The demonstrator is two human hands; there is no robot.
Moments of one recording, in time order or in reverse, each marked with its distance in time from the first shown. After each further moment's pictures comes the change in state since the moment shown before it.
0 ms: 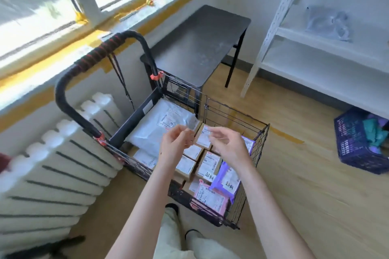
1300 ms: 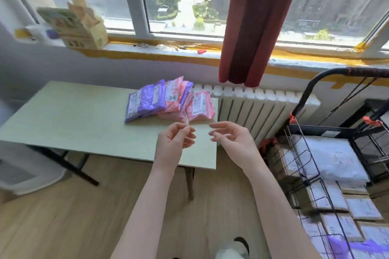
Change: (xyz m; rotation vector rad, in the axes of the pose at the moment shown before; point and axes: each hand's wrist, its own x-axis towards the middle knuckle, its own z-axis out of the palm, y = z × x) left_hand -0.492 -0.095 -0.252 -0.349 1.130 0.152; right_hand -0.375 -0.078 0.266 -0.166 -1.040 -0.552
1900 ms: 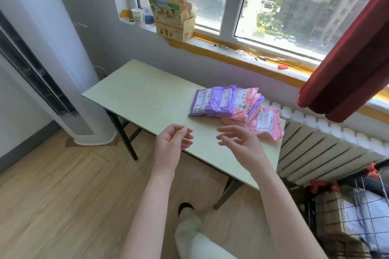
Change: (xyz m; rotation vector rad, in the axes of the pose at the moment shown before) left_hand 0.001 -0.002 -0.178 -0.189 0.419 0.002; right_hand 0.039 -0.056 0.164 -0.007 -0.305 -0.069
